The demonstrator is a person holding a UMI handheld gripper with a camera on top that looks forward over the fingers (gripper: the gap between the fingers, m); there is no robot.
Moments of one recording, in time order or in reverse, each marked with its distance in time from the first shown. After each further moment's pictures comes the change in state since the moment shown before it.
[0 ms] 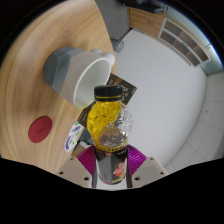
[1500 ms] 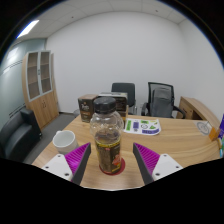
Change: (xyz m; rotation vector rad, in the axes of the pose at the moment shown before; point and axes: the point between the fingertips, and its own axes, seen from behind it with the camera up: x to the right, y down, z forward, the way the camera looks) arm -0.103 0.016 -0.059 0.198 -0.608 1.999
